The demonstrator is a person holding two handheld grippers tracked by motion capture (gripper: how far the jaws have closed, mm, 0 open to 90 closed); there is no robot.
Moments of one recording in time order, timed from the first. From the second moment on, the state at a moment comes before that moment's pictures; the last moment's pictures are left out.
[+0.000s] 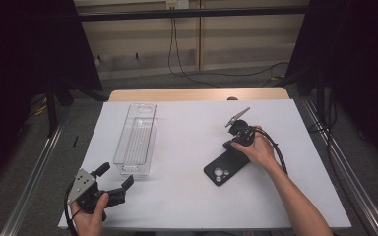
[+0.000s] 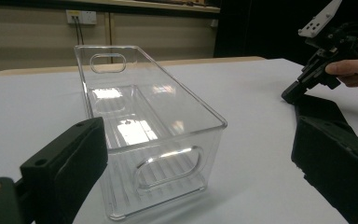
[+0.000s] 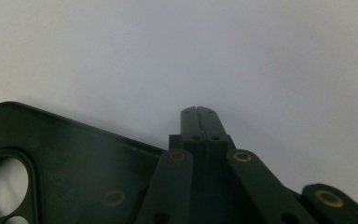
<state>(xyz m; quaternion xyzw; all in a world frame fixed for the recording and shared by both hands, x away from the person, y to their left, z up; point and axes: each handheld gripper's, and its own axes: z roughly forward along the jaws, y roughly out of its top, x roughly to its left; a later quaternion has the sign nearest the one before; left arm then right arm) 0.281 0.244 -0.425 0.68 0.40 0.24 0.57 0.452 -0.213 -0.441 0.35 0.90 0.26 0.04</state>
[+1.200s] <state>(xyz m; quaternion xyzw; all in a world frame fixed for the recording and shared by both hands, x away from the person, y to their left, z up) 0.281 0.244 -0.425 0.68 0.40 0.24 0.56 0.416 -0.254 -0.445 0.36 0.88 0.30 0.05</state>
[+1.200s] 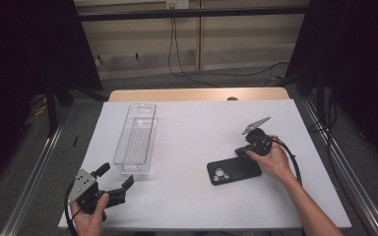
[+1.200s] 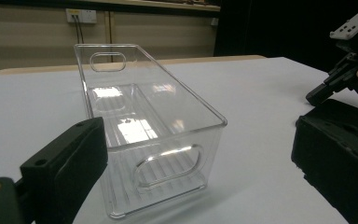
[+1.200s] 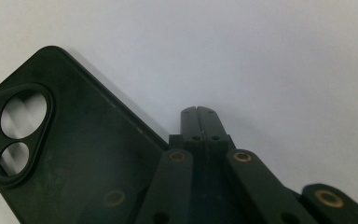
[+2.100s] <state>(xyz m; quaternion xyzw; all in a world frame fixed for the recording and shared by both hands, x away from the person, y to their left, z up) 0.281 0.244 -0.425 0.68 0.40 0.24 0.57 0.390 -0.267 -0.444 0.36 0.88 0.30 0.05</state>
